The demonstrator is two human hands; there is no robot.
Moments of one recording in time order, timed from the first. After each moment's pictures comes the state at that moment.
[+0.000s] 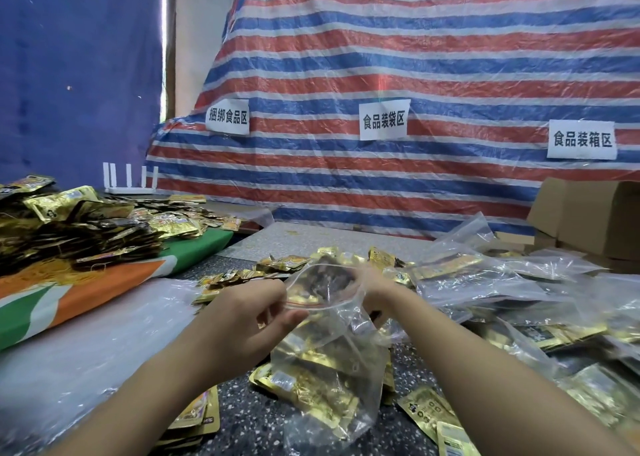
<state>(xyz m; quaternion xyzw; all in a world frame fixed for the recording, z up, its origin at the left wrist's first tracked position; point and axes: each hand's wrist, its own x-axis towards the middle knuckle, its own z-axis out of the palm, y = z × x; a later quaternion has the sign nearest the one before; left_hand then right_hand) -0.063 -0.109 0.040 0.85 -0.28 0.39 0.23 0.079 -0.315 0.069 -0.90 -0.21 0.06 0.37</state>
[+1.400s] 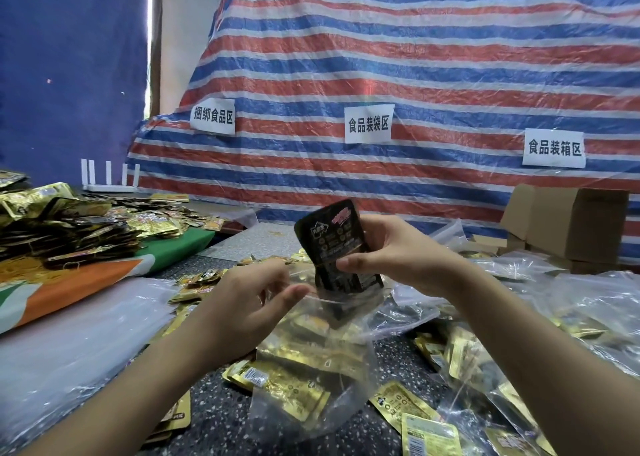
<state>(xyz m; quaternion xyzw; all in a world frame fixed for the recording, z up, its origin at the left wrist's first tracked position) -0.062 -0.148 0.062 0.81 -0.31 0.40 0.31 -0.003 -0.382 0.144 -0.75 -0.43 0.04 0.50</state>
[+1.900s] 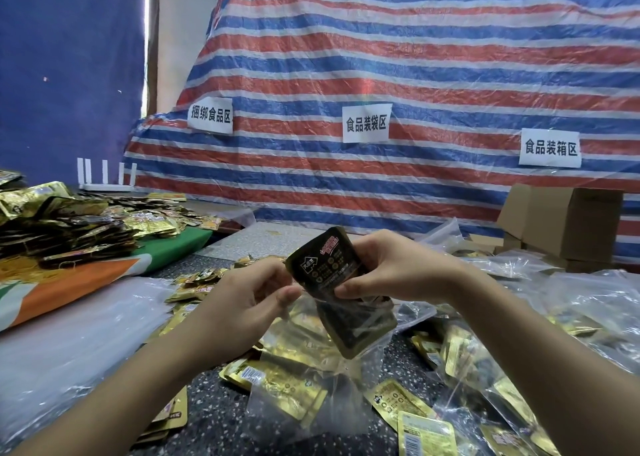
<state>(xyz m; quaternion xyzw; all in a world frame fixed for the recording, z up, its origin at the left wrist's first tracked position) -0.064 -0.146 0.058 0.82 -0.29 0.29 0.41 -0.019 -0.385 0.145 -0.86 -0.41 0.01 0.30</state>
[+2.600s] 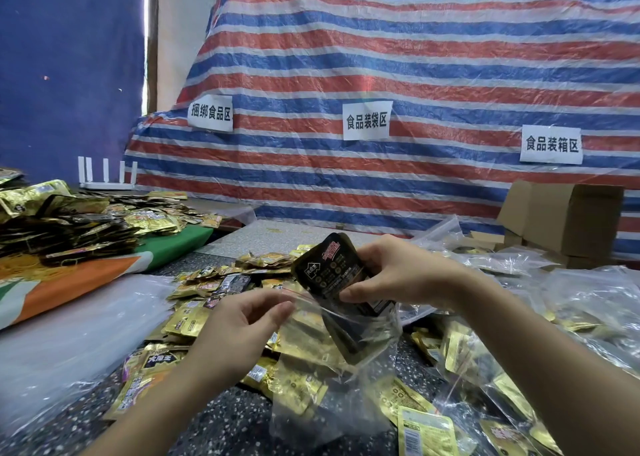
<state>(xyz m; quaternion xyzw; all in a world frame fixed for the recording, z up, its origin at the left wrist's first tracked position) -0.069 -0.159 0.023 0.76 -0.16 0.24 0.59 -0.018 -0.389 0.136 -0.89 -0.36 0.01 0.29</state>
